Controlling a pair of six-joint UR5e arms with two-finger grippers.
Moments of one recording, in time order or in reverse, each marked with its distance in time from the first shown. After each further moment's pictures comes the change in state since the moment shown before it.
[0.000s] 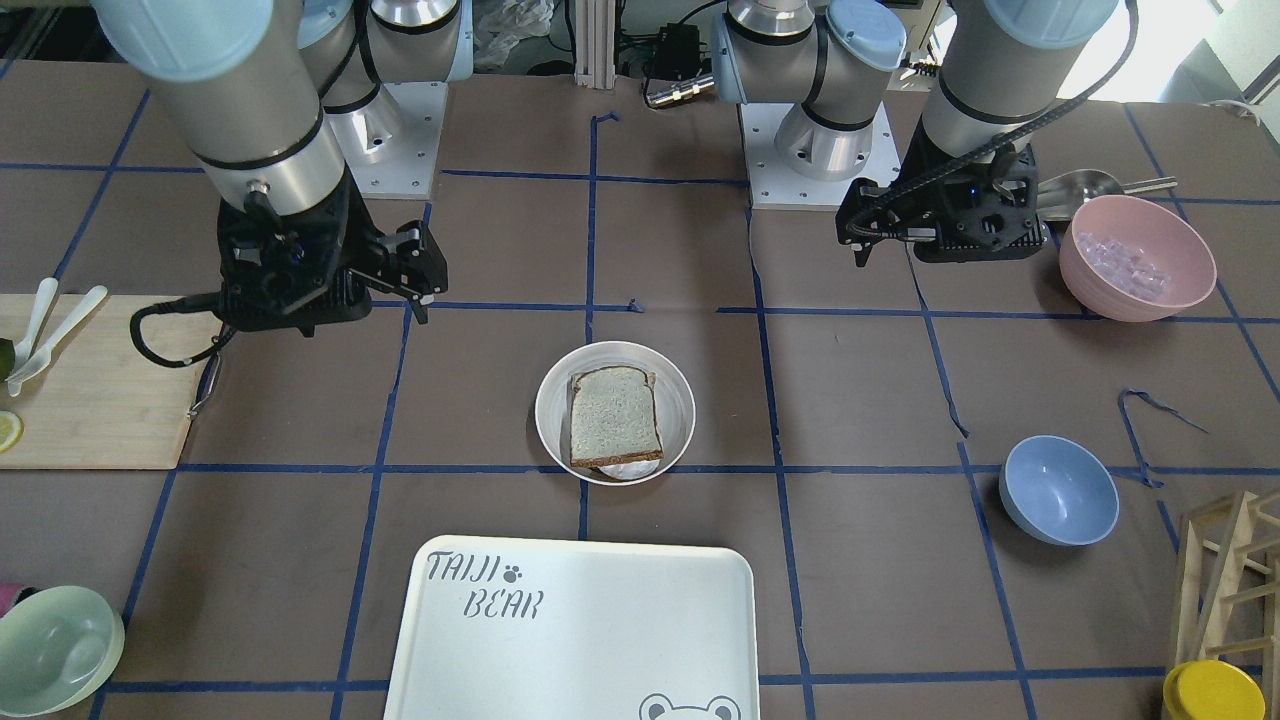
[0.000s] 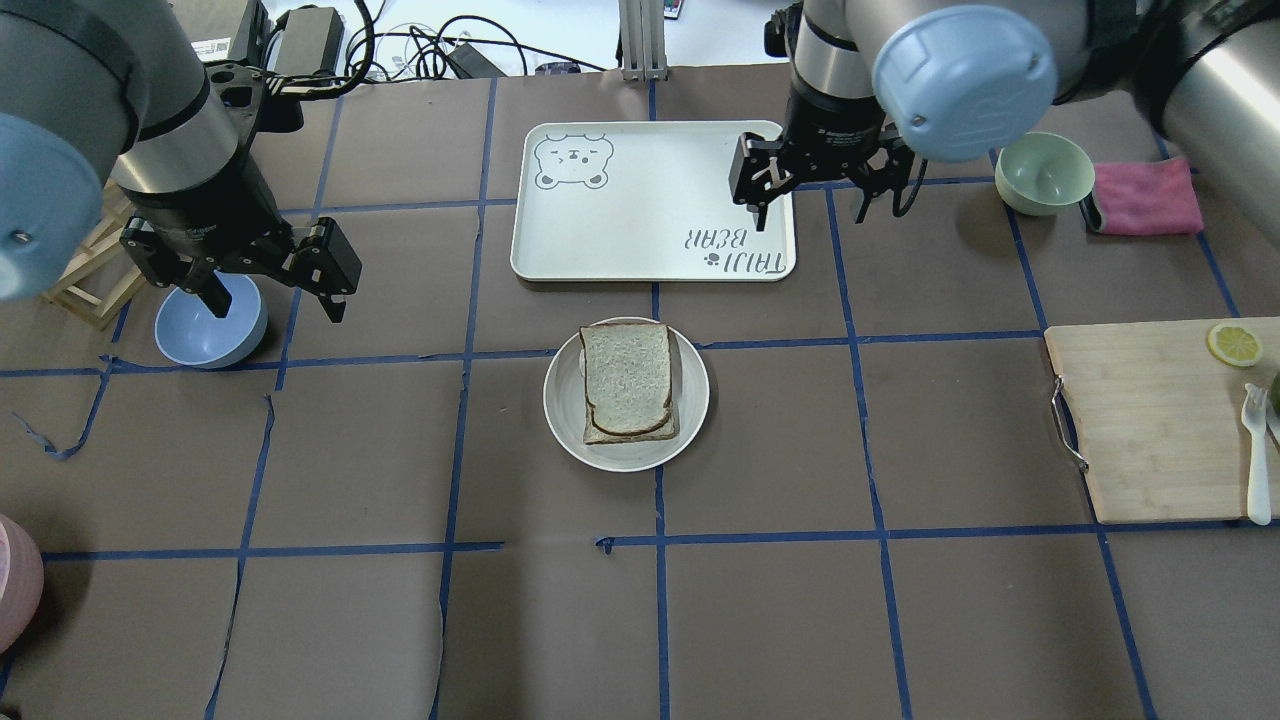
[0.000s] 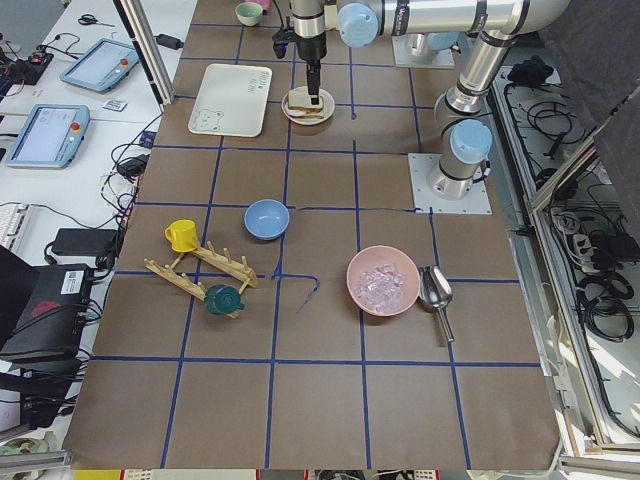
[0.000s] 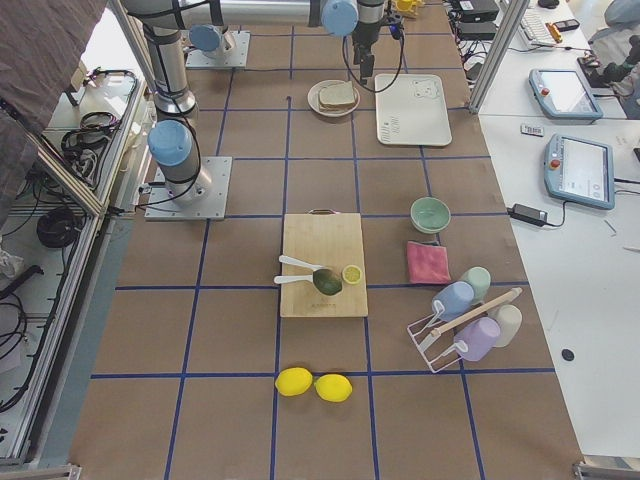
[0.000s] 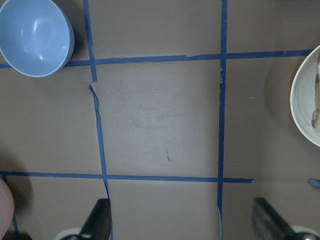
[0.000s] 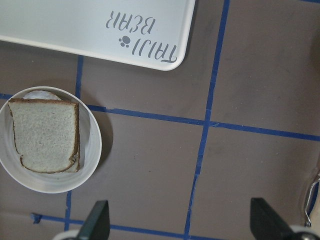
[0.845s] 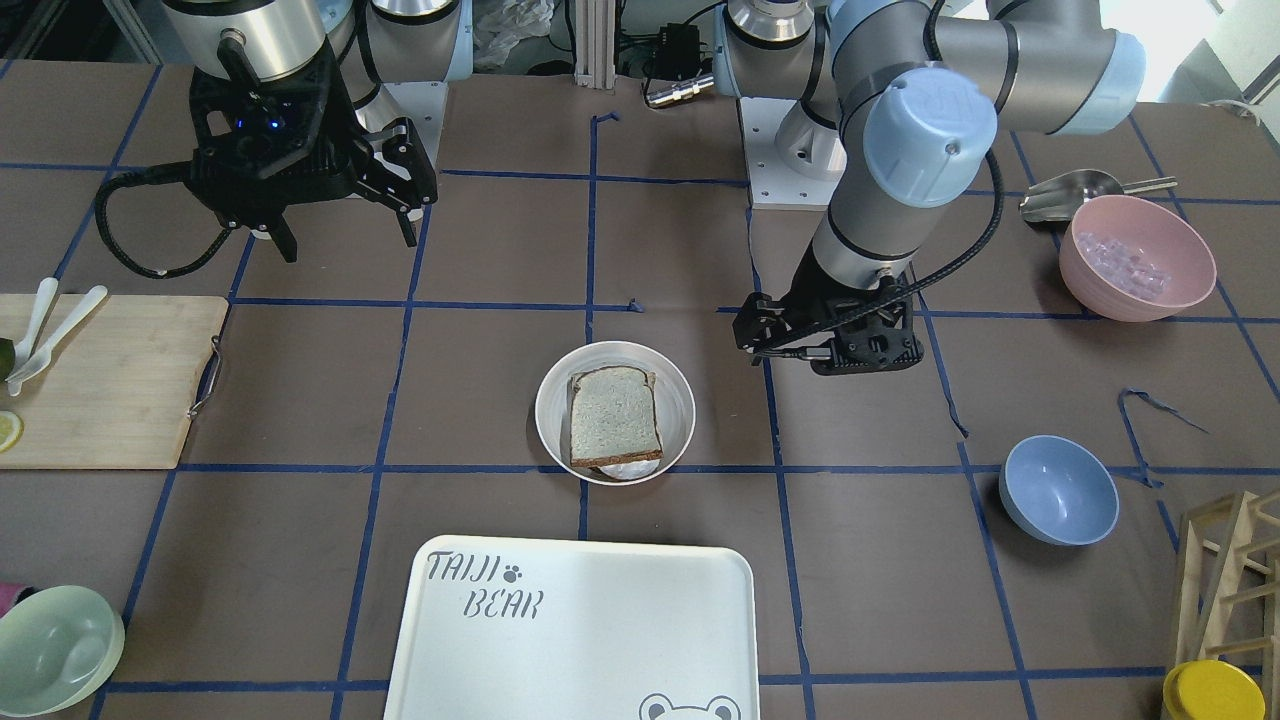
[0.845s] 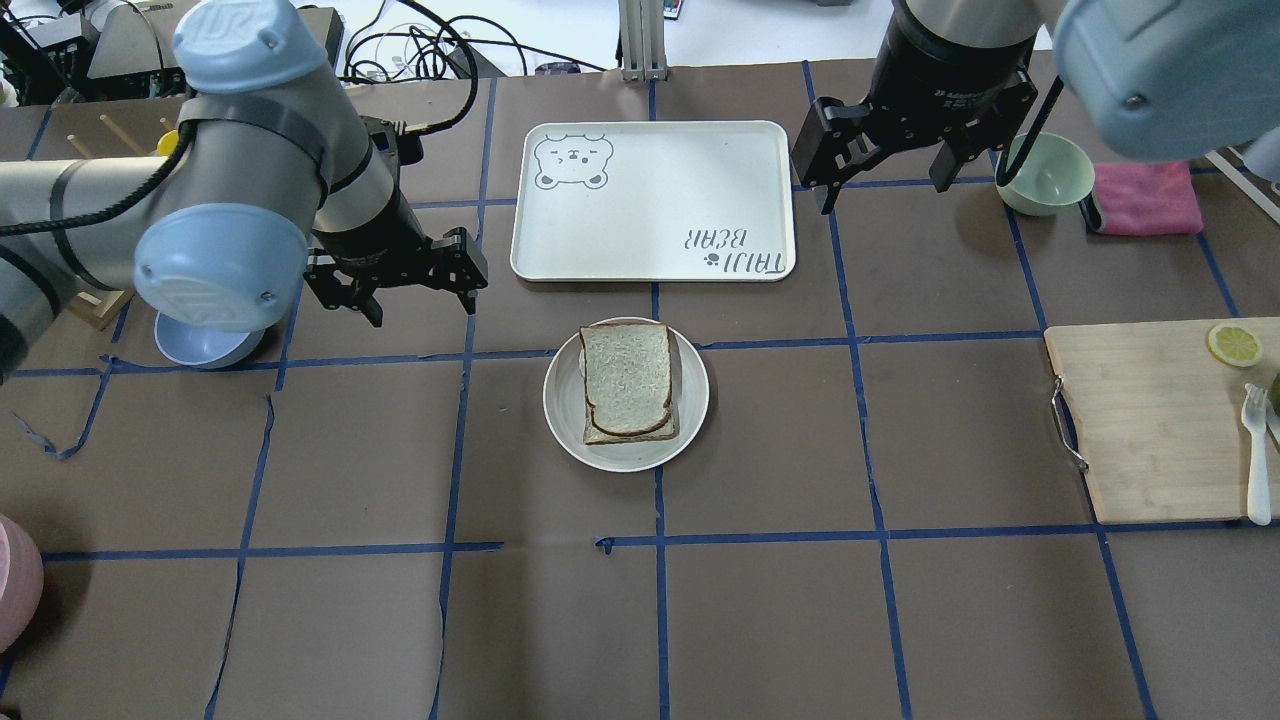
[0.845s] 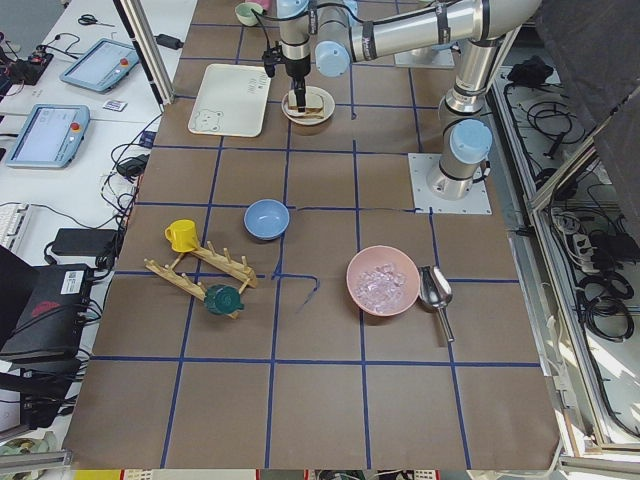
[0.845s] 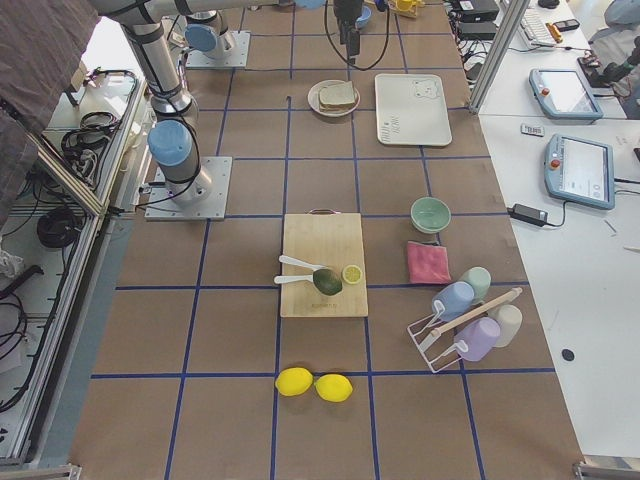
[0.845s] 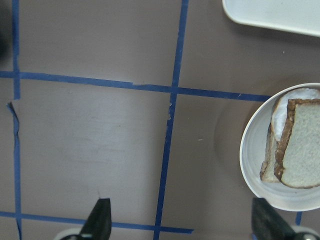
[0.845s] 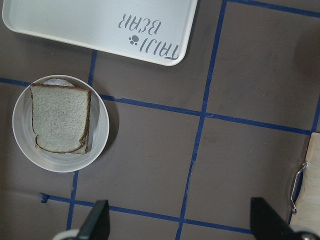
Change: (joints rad) left arm -0.098 -0.153 -0.119 0.330 -0.172 -0.194; right arm 0.004 -0.093 0.010 0.033 -0.005 -0.022
